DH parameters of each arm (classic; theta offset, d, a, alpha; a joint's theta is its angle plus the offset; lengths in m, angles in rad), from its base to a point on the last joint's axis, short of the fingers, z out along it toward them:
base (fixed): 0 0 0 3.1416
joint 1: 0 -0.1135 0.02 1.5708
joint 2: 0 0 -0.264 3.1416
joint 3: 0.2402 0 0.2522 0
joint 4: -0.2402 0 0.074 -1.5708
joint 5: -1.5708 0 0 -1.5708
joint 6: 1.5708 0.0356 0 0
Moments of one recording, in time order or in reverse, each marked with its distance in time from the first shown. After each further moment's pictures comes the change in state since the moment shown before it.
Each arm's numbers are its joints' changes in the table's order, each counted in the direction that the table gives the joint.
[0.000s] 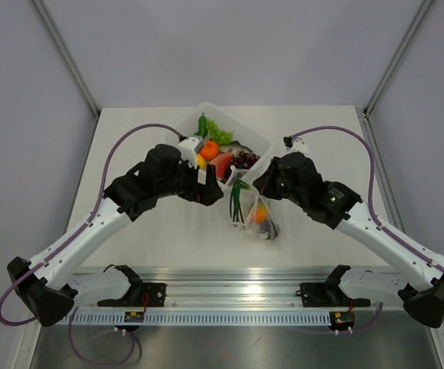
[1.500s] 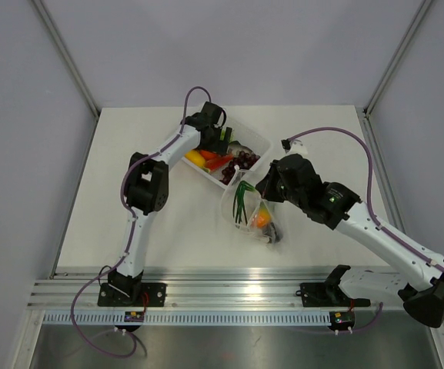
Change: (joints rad) left arm -0.259 1.242 0.936 -0.092 0.270 0.245; right arm -0.002 -0.001 -0.011 -0.038 -0.010 -0.050
